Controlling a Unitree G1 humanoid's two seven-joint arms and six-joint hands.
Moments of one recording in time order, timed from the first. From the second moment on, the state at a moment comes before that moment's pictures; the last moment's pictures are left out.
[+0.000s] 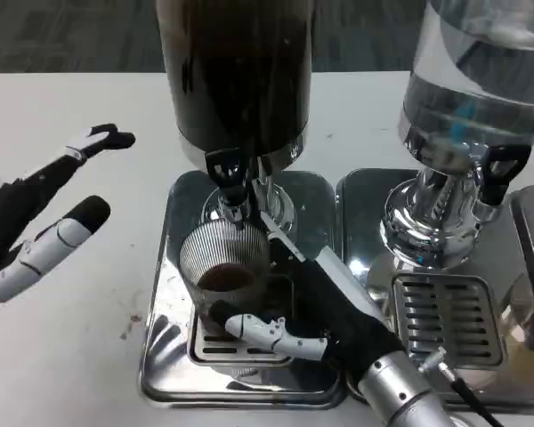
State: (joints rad) left arm 0.04 0.57 0.25 0.21 -0.06 -0.64 -0.48; right arm -0.04 -0.09 0.37 0.23 -0.33 -0.28 0.05
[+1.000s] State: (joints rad) left arm 0.03 0.57 0.25 0.23 -0.06 -0.64 -0.48; right arm -0.04 -0.07 0.37 0.23 -0.37 -0.26 0.01
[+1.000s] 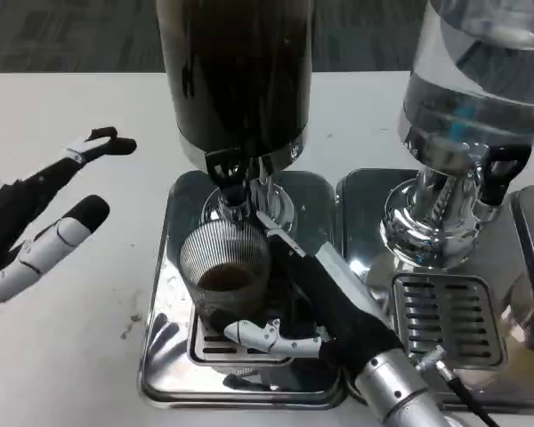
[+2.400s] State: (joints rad) left arm 0.03 0.58 0.25 0.23 -0.06 -0.64 -0.49; right arm -0.02 -0.05 0.36 0.22 -0.45 -0.24 -0.14
